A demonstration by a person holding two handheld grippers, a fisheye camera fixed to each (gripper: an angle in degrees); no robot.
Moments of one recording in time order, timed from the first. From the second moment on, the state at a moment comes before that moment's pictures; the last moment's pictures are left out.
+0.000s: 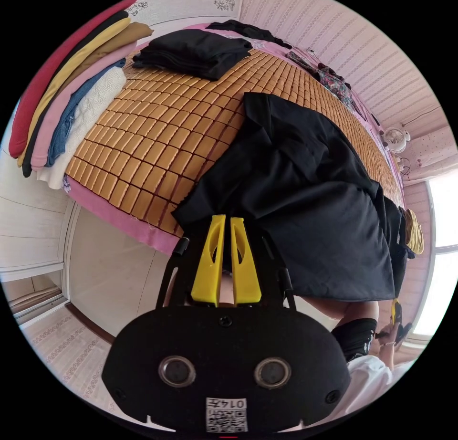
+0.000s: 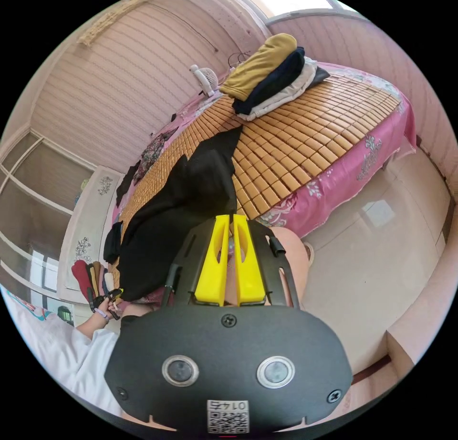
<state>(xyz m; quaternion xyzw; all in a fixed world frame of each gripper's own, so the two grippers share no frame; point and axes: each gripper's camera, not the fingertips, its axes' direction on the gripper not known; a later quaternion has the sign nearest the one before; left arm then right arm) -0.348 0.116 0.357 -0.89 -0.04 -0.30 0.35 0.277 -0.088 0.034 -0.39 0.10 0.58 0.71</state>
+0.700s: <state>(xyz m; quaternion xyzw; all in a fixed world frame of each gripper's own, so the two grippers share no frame) -0.244 0.215 0.486 -0.84 0.04 -0.22 0.50 0.279 -0.049 0.427 -0.55 0.10 0.25 0.79</state>
